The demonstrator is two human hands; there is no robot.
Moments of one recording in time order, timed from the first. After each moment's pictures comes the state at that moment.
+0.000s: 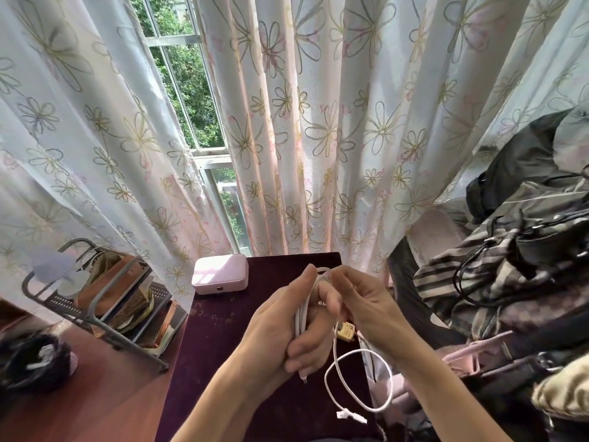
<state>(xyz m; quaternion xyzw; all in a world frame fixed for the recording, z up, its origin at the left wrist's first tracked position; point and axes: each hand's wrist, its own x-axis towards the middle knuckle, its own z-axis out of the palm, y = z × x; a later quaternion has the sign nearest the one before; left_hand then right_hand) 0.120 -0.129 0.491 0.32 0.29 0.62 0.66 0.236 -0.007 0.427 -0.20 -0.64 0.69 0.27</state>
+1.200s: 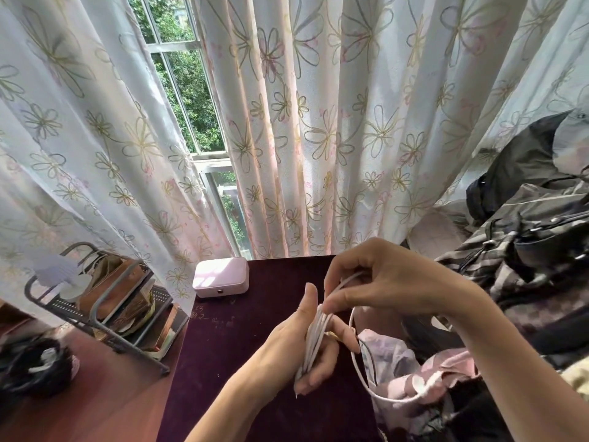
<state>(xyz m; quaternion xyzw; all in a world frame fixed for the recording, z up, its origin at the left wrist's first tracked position) 0.118 -0.123 0.450 0.39 0.46 0.47 0.64 0.253 0.031 0.526 -0.13 -0.87 0.46 0.06</state>
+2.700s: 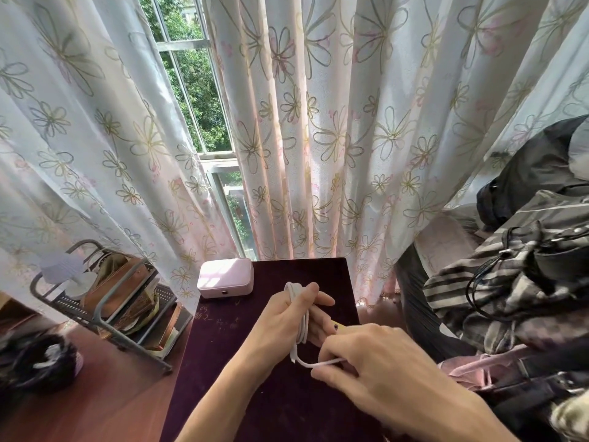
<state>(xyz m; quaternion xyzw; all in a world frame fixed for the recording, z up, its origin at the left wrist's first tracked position) 0.082 -0.106 0.440 0.34 0.57 0.55 0.51 0.258 -0.049 0.482 -0.21 -0.94 0.24 0.07</state>
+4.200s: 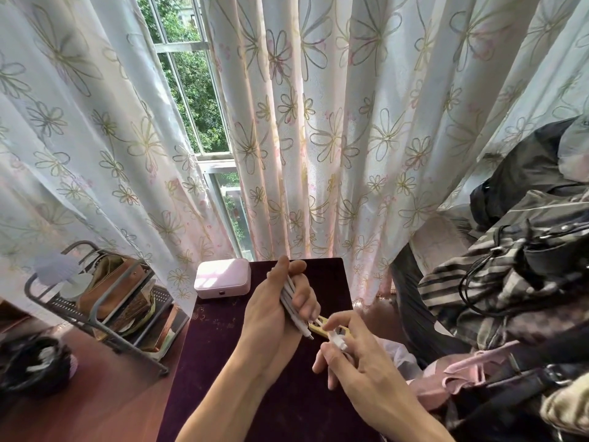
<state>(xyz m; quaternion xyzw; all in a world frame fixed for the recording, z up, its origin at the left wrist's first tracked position) 0.098 -0.105 0.463 0.16 0.32 0.77 0.53 0.257 -0.063 0.408 -0.28 -0.74 0.57 0.22</state>
